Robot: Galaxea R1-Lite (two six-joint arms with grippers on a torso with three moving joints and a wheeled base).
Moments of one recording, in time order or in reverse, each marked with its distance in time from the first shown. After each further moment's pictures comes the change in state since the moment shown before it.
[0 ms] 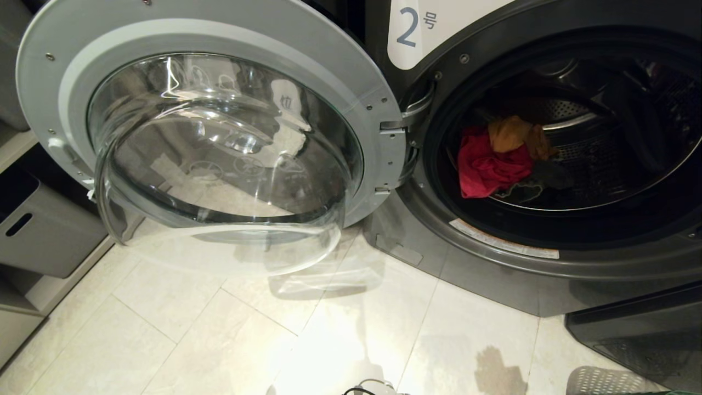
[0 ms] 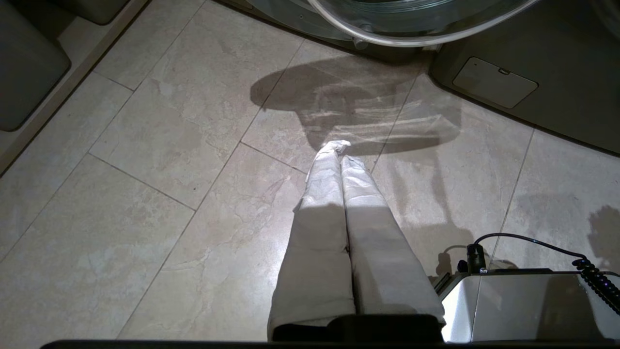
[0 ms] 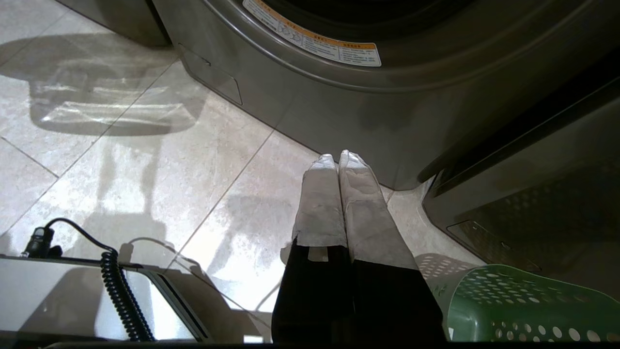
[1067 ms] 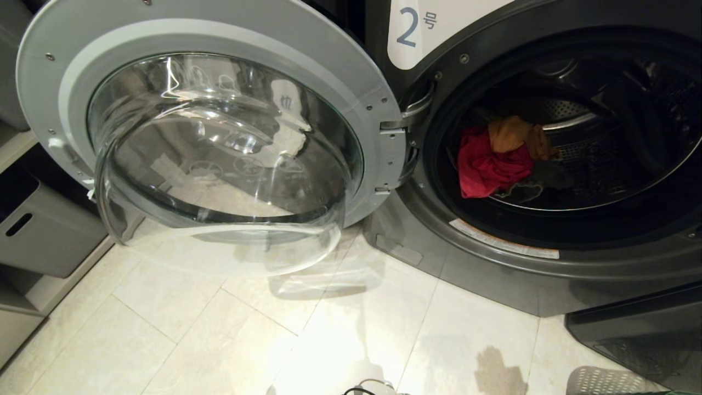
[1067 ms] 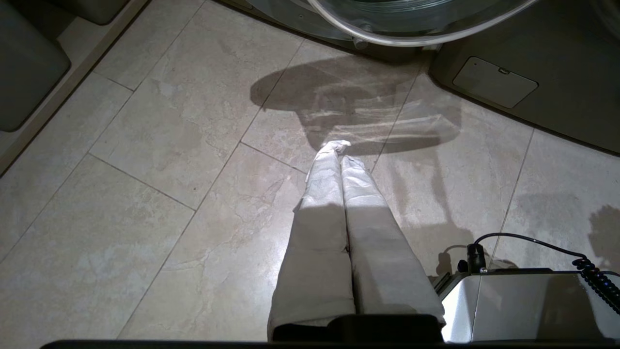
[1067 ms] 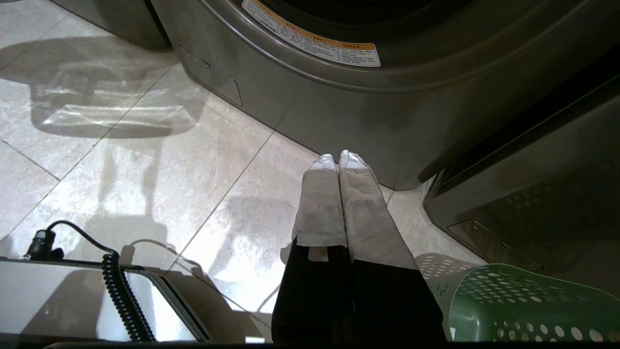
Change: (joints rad) left arm 0.000 0.000 0.001 0.000 -0.001 0.001; right arm 0.000 -0.007 0.000 0.002 0.000 0.008
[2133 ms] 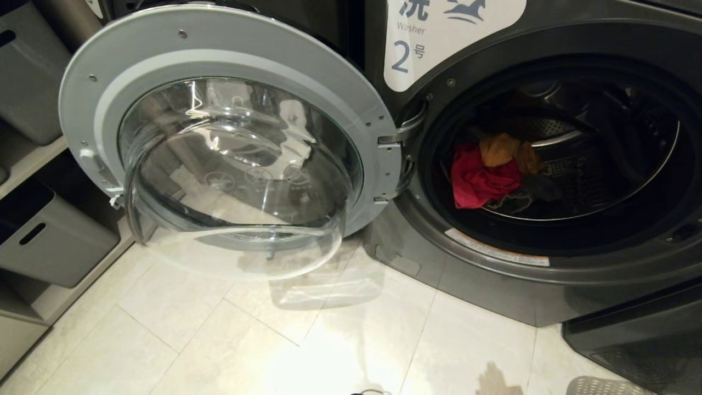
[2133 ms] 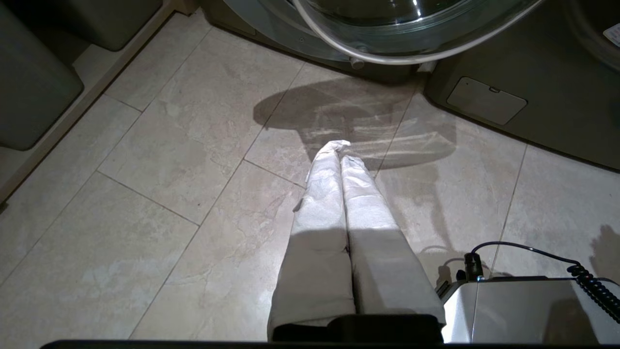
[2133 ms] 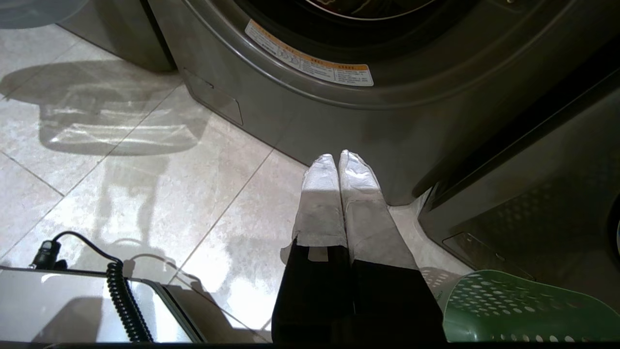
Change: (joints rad) left arm 0.000 0.000 0.000 0.000 -0.002 0.006; right arm 0.000 0.001 0.000 0.000 0.001 -0.001
